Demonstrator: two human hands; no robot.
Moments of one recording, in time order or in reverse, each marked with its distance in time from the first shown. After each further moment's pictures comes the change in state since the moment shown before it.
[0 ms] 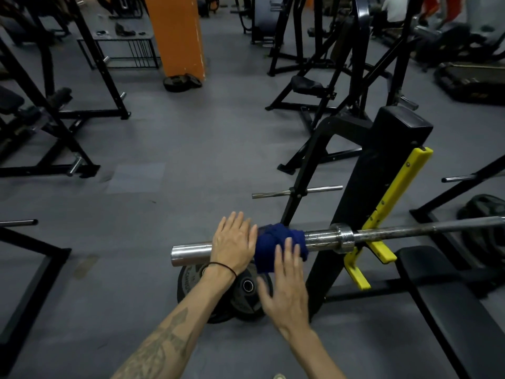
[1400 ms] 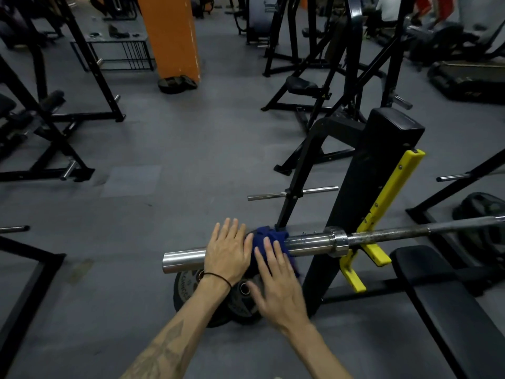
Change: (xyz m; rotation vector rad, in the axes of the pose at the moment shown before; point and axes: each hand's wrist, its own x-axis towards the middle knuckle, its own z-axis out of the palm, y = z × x) left_hand -0.006 0.001 0.010 0.124 -0.060 0.022; right_hand 0.018 0.014 -0.002 -0.105 -0.045 -0.252
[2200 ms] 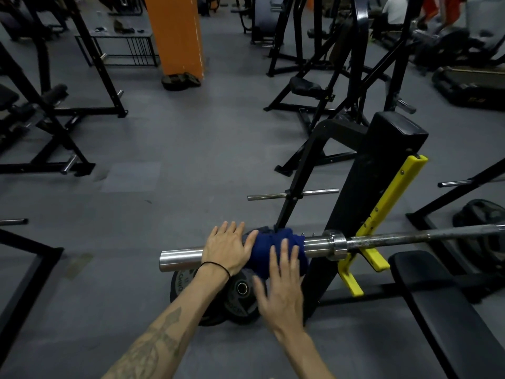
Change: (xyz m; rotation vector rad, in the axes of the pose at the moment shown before) left_hand 0.018 0.005 -0.018 -0.044 -0.203 -0.084; right_hand -0.005 -0.006 -0.001 0.115 0.077 0.287
